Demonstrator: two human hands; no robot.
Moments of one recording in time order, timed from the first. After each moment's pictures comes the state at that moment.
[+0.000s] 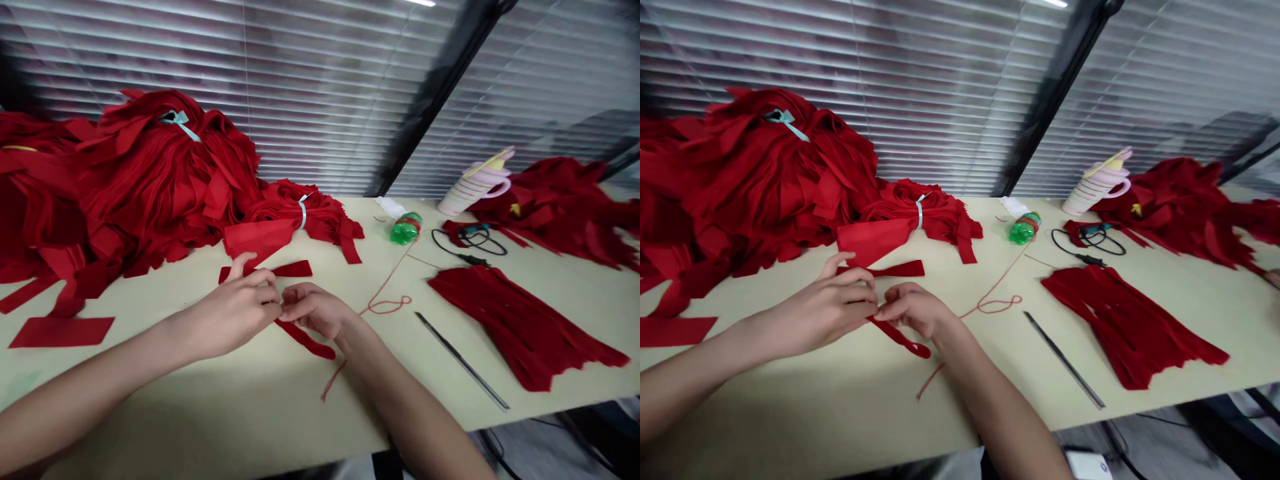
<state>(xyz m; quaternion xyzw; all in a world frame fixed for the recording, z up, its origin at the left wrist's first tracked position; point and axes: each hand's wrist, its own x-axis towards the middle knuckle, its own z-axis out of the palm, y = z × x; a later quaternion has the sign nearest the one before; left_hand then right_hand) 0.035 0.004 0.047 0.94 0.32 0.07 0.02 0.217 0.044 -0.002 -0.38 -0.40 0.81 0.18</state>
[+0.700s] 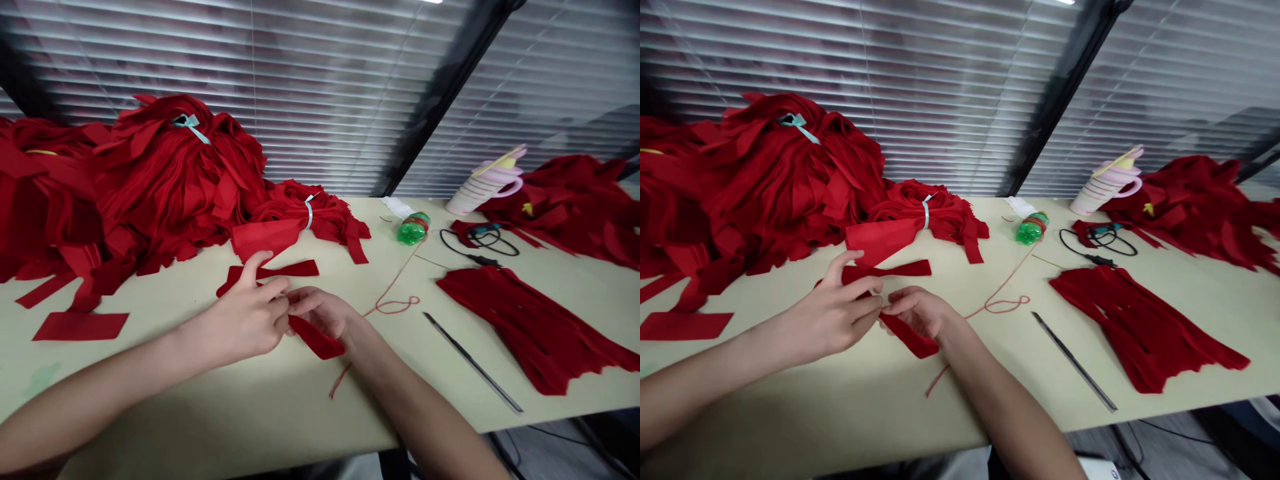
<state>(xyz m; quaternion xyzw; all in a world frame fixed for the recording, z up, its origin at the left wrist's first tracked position) 0.040 -0.010 0.051 0.95 0.27 0.06 -0.15 0.213 0.041 -0.011 -0.33 -0.33 0.87 0.16</state>
